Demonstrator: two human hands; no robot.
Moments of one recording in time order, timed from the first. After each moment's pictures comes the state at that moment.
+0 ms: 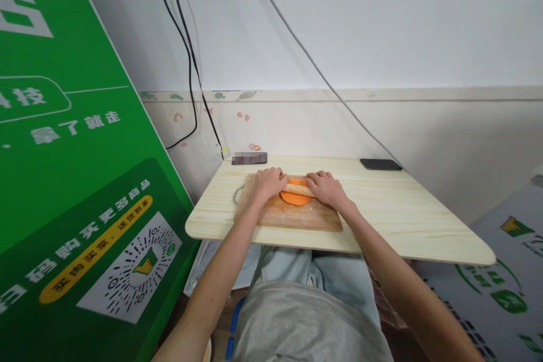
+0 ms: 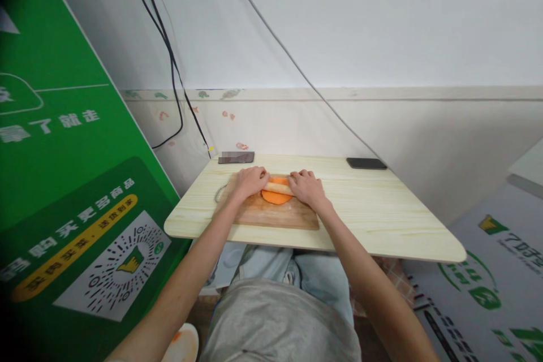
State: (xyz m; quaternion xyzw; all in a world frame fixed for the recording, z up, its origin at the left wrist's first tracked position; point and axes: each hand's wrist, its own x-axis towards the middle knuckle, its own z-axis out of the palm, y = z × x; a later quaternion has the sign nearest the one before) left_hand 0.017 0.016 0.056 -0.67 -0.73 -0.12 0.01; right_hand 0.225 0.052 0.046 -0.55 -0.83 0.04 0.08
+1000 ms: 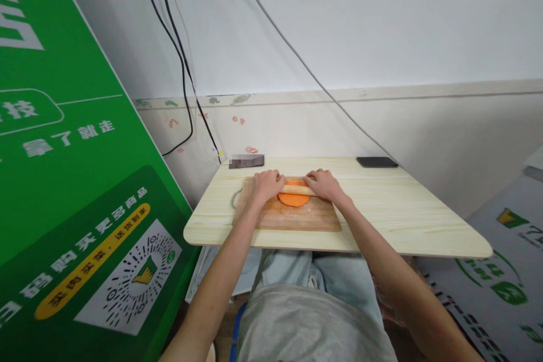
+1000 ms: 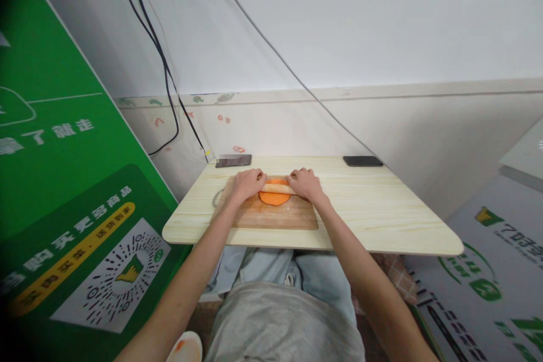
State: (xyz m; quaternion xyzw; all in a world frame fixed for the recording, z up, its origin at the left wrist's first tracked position) left_hand 0.017 0.017 0.055 -0.67 -0.73 -0.12 0.02; right_hand 0.229 0.086 0.037 -0.56 -0.82 0.06 0.10
